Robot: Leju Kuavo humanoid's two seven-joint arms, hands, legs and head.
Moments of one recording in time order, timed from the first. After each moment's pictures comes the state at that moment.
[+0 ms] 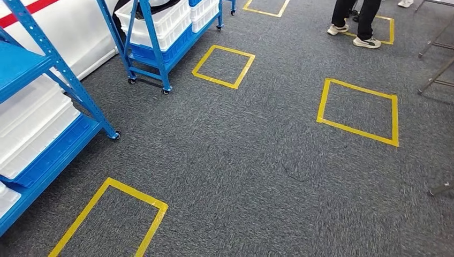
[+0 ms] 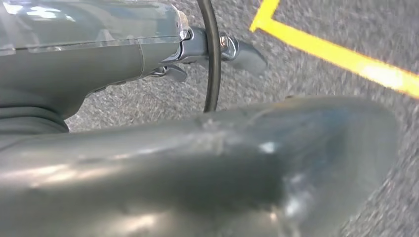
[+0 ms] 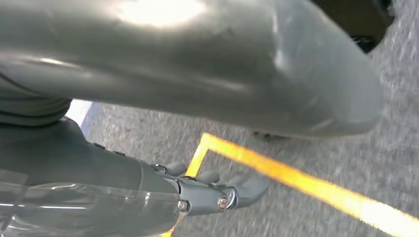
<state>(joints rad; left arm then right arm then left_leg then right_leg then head) 0.00 -0.30 1.31 -0.57 -1.19 -0.03 -0.27 -0.01 0.22 -1.40 -0.38 1.17 0.19 -0.12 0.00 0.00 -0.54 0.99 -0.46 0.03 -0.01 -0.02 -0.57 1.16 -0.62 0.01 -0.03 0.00</state>
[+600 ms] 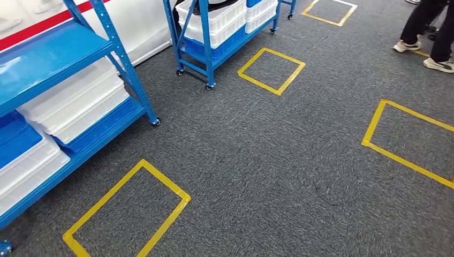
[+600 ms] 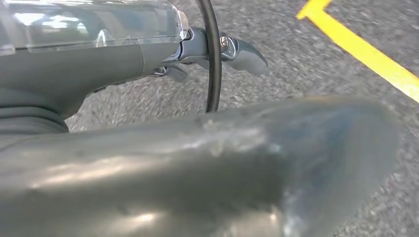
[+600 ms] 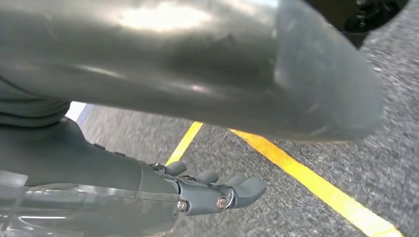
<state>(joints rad) 0.00 -0.30 1.32 -0.58 -1.20 -0.03 -0.26 0.00 0.22 -1.41 -0.40 1.18 0.21 -0.12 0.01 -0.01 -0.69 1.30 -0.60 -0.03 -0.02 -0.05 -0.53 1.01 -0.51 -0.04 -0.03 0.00</state>
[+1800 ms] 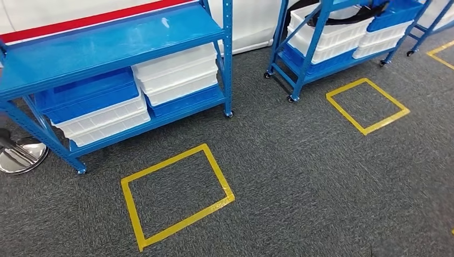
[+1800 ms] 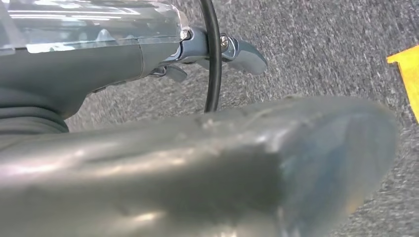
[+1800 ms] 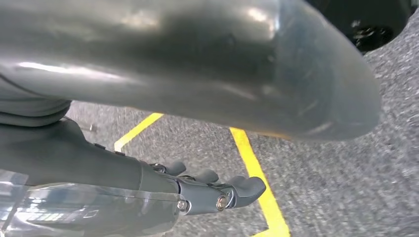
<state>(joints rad) -0.01 -0.31 1.35 -0.59 -1.23 -0.04 -0.26 0.00 0.23 -1.43 -0.41 1.21 0.22 -0.12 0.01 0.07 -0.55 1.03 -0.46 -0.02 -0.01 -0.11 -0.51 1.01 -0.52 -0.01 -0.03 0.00</state>
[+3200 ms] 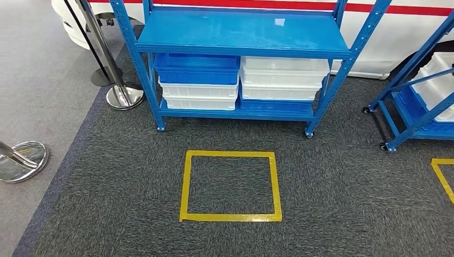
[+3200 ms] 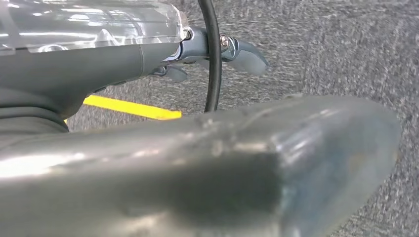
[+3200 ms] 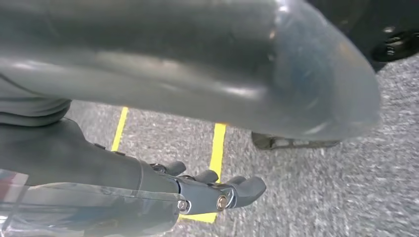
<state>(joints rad) -0.01 -0.31 1.37 -0.60 -1.25 -0.05 -0.27 0.00 0.24 -1.45 -0.43 1.22 0.25 -0.13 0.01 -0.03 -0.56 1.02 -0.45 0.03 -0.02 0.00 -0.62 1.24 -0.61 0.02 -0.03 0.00</state>
